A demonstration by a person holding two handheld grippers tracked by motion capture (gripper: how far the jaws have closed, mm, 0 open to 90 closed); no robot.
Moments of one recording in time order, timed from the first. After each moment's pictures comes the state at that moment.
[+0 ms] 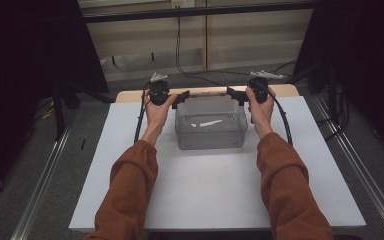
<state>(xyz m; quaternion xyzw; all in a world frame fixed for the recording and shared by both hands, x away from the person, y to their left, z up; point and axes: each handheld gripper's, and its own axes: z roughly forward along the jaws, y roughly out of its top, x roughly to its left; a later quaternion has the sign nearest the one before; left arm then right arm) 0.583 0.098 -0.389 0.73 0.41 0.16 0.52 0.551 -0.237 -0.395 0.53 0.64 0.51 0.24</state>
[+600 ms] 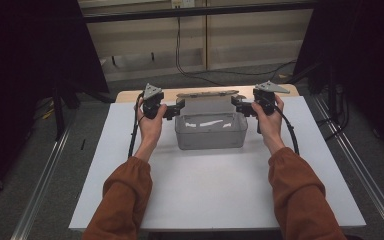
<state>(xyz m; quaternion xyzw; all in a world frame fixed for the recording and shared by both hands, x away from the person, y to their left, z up) 0.530 0.117 -0.391 0.71 0.38 0.22 0.54 0.500 -0.241 -0.399 0.48 0.64 0.52 0.30</state>
